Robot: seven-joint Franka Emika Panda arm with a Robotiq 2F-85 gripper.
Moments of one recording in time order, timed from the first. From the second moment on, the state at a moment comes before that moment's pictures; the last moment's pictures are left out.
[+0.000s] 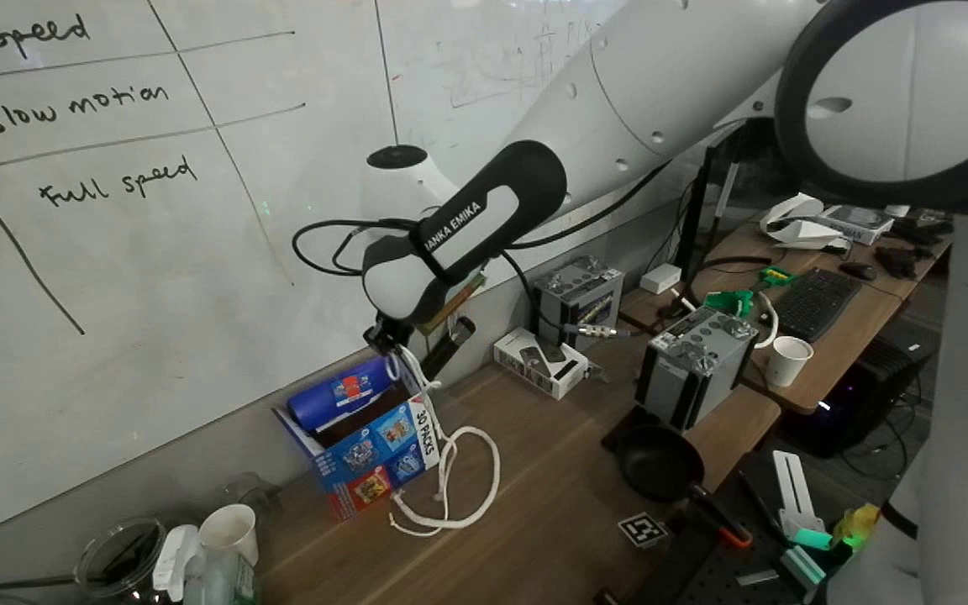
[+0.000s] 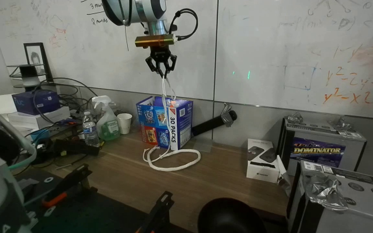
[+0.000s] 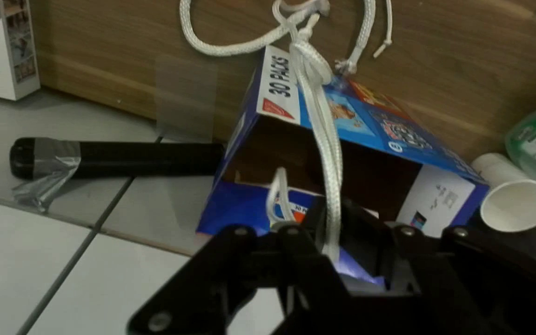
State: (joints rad) arm 0.17 0.33 0.10 -1.96 -0.14 2.54 0.02
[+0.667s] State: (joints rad) arm 0.25 0.40 0.10 -1.76 -0.17 2.59 0.14
